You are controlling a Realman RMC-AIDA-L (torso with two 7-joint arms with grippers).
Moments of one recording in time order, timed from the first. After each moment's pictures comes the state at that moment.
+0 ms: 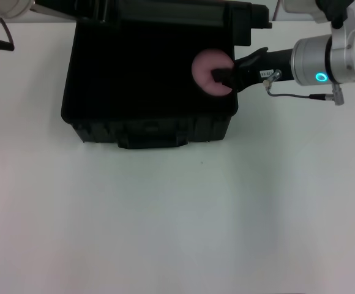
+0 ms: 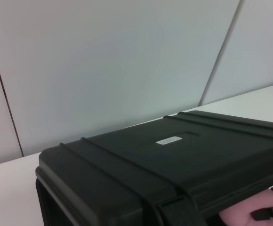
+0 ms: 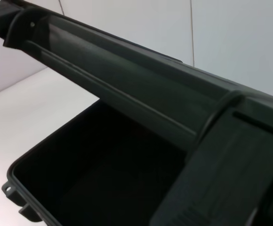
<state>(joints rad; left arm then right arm) -0.59 -2.06 1.42 1.93 -0.47 -1.58 -0.08 0.67 2.06 -1.32 -0.80 1.14 0.94 -1.10</state>
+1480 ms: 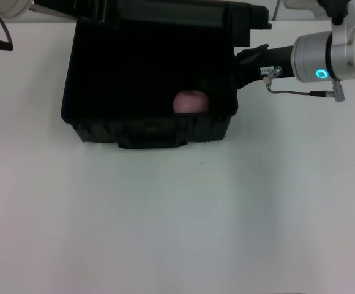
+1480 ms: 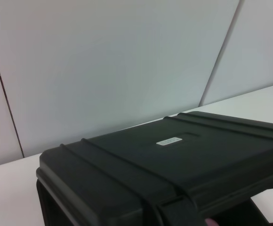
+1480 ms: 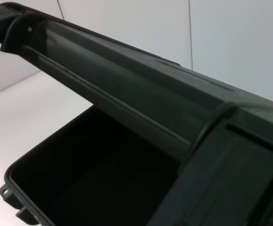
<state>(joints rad) -0.59 -2.05 1.42 1.93 -0.47 -1.58 -0.08 0.67 2.06 -1.32 -0.80 1.13 0.94 -1.09</state>
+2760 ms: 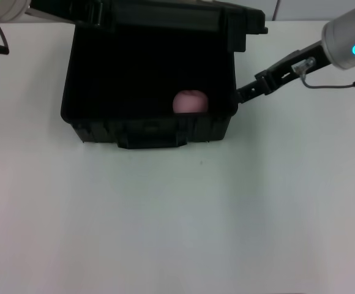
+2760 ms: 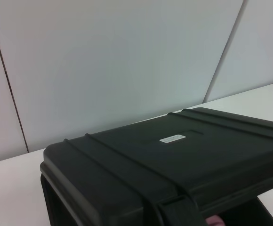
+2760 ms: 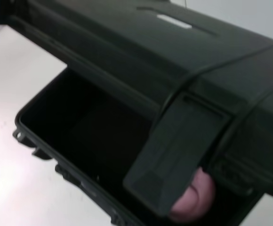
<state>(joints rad) -0.58 -2.05 1.42 1.93 -0.47 -1.58 -0.08 0.73 1.98 -1.31 -1.02 0.84 1.32 -0.66</state>
